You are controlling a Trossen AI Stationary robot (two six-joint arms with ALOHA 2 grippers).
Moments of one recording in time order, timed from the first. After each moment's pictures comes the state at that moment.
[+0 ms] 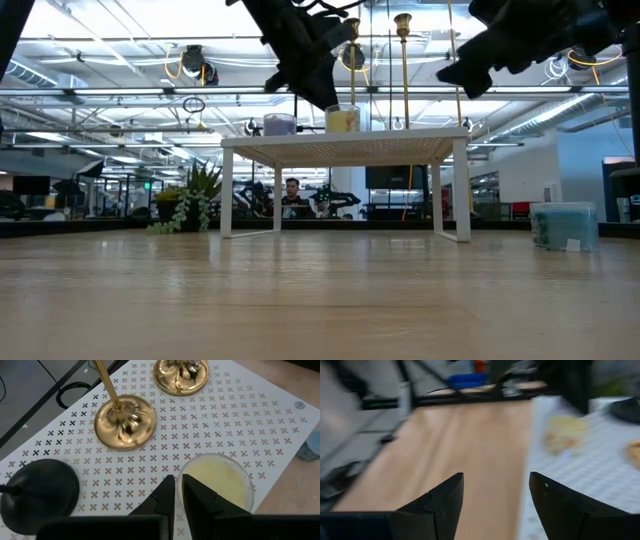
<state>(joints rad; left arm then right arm) 0.14 1.80 1.58 -0.63 -0.26 -0.29 -0.15 0.80 0.51 -0.04 -0.27 0.03</state>
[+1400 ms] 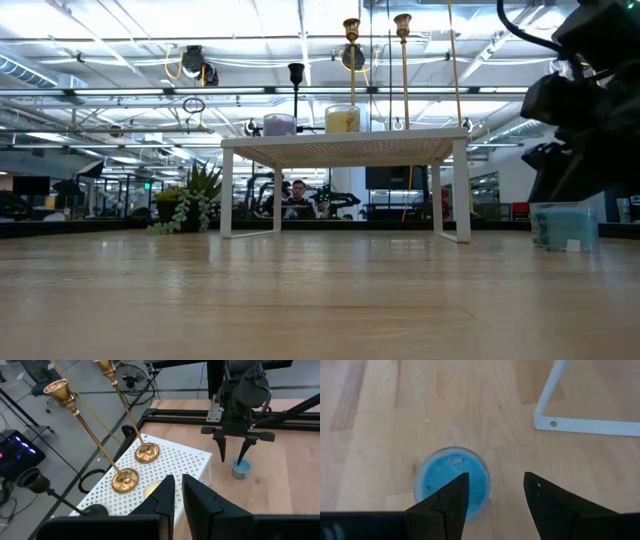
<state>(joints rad) -0.23 1.46 1.58 -0.66 -0.61 -0.12 0.25 0.82 0.24 -0.25 0.16 0.33</state>
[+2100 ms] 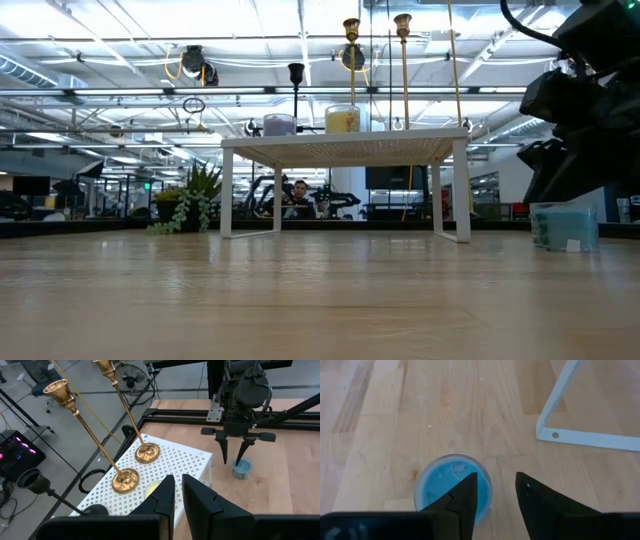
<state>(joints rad) -0.23 1.46 1.58 -0.65 -0.60 -0.11 0.25 0.82 0.22 -0.18 0.16 0.28</state>
